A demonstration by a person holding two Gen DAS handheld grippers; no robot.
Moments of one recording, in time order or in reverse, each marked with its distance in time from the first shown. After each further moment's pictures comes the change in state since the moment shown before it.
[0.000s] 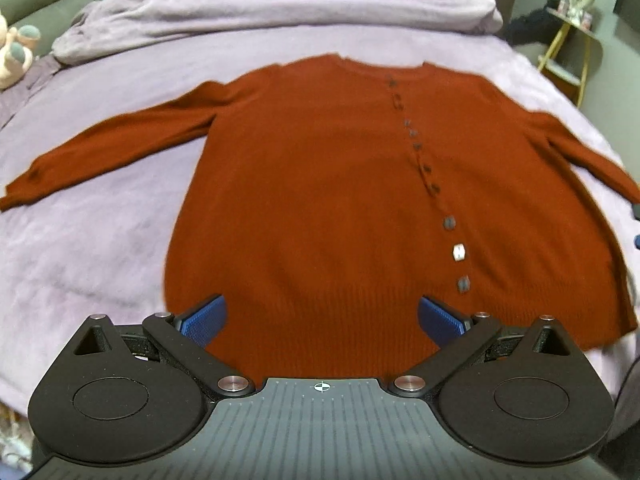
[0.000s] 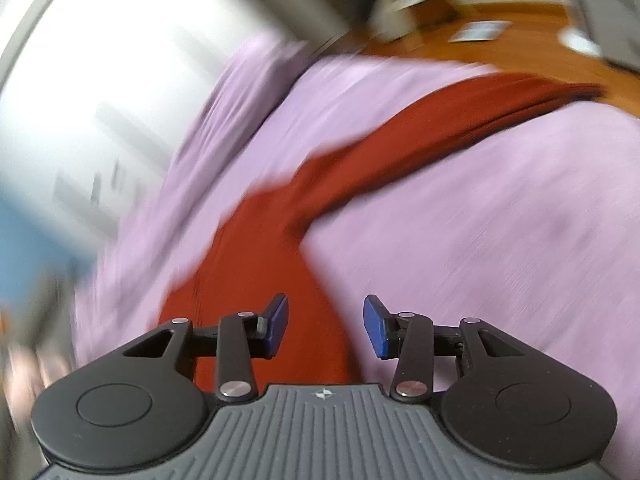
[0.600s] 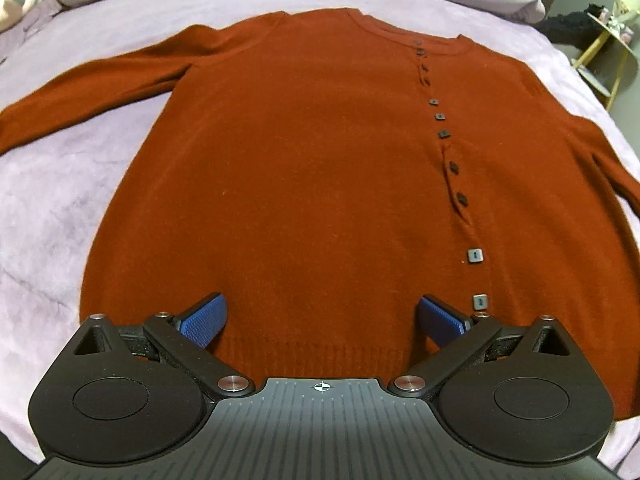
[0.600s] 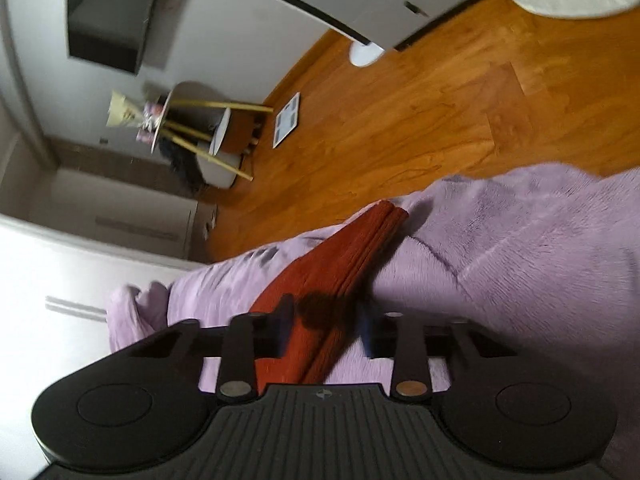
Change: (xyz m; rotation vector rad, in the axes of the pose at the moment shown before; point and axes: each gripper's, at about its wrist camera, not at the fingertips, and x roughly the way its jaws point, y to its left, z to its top) left arm 0.081 -0.011 0.025 -0.104 0.141 0.031; right arm 0.052 -0.169 0.092 0.671 -0.356 -0.151
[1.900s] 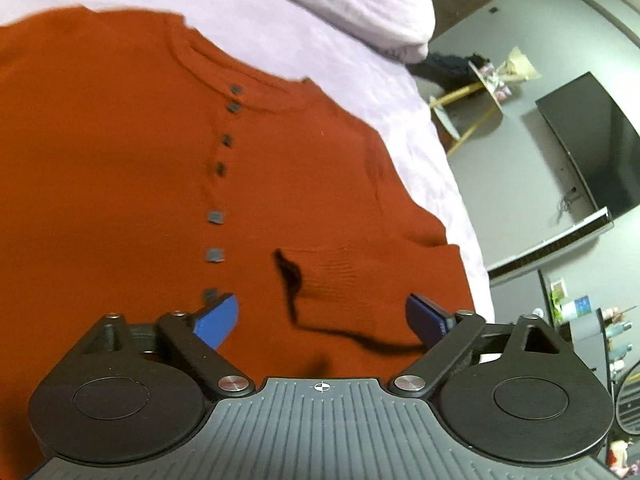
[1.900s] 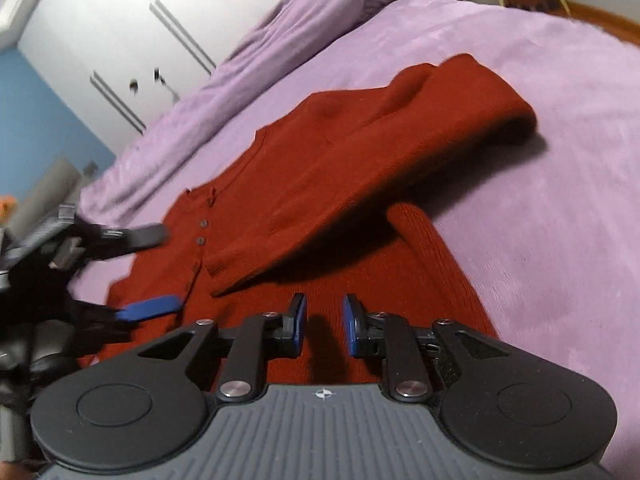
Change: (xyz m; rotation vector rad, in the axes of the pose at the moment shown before) left arm 0.071 -0.057 0.126 -0.119 0.065 -0.630; right arm -0.013 0.087 -0.265 -0.988 0.593 0.225
